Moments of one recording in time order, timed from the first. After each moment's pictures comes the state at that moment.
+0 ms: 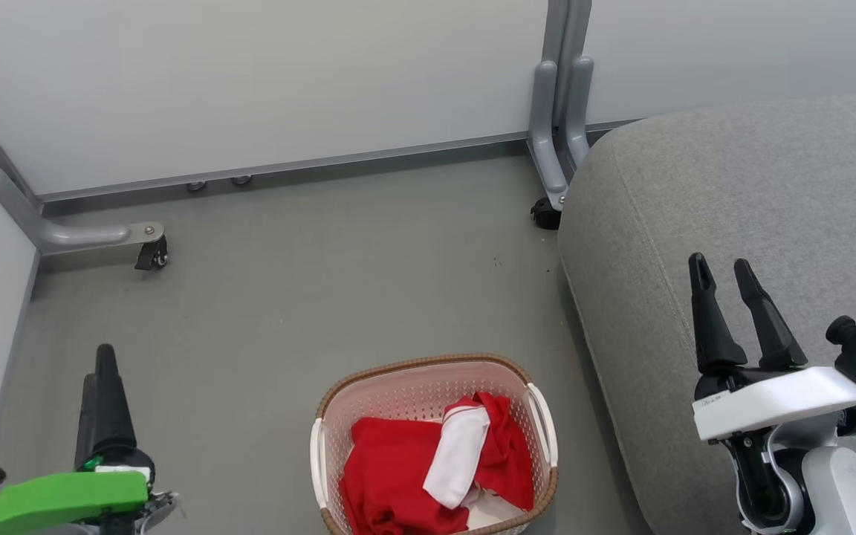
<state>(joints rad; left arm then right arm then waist) 0.00 0.04 0.14 0.10 -1.14 -0.13 -0.09 -0.07 -0.09 0.02 -0.03 0.54 0.13 -0.08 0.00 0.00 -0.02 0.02</state>
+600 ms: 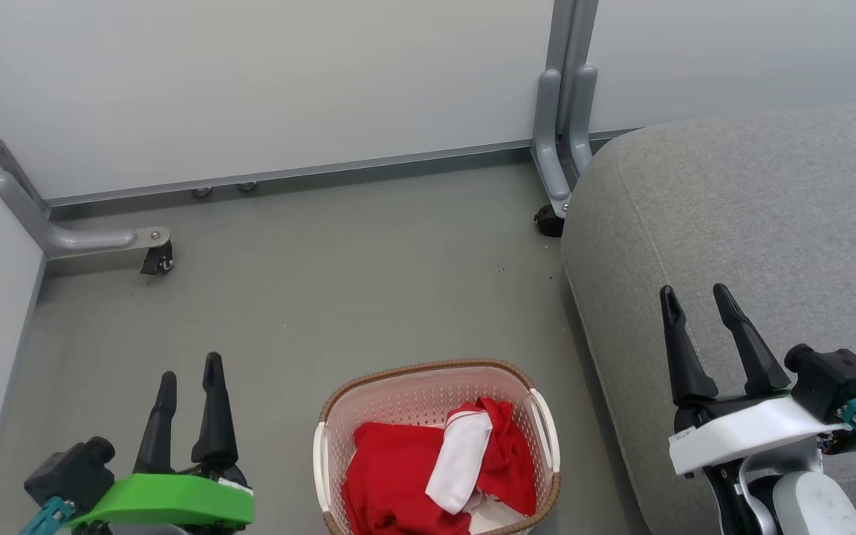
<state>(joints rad) 0.04 0.04 -0.05 0.07 -0.67 -0.06 -0.14 -0.02 -0.08 0.06 -0.01 0.33 0.13 -0.14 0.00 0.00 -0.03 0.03</state>
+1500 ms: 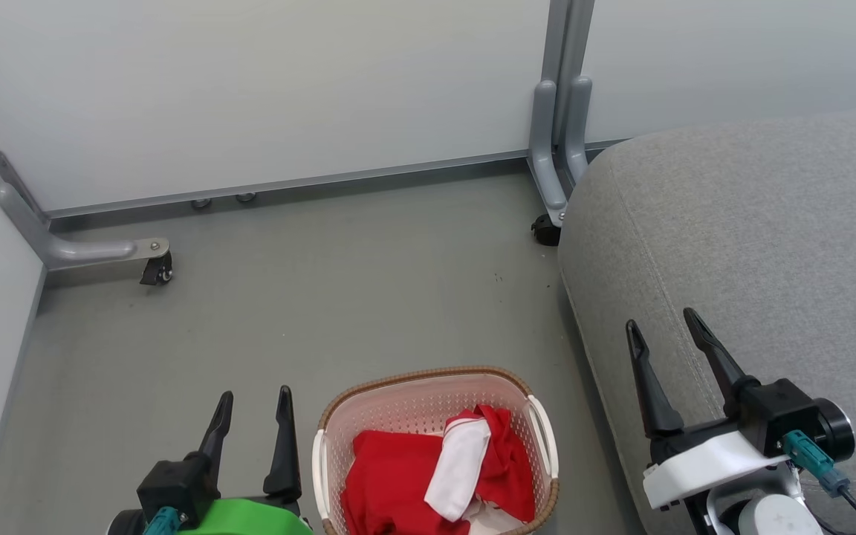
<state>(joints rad) 0.07 0.05 -0.19 0.14 -0.30 0.03 -0.20 0.01 -0.06 0.09 0.04 0.07 0.13 -0.20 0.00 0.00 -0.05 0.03</state>
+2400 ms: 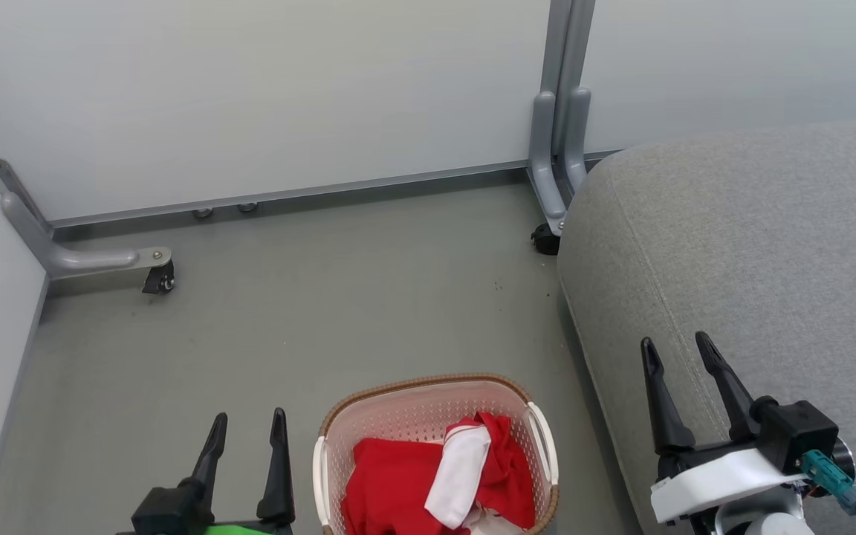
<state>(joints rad) 0.11 0.05 -0.16 0.15 -0.30 -0.02 -0.26 0.04 -0.05 0.08 0.09 0.18 0.13 -0.25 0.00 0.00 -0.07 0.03</state>
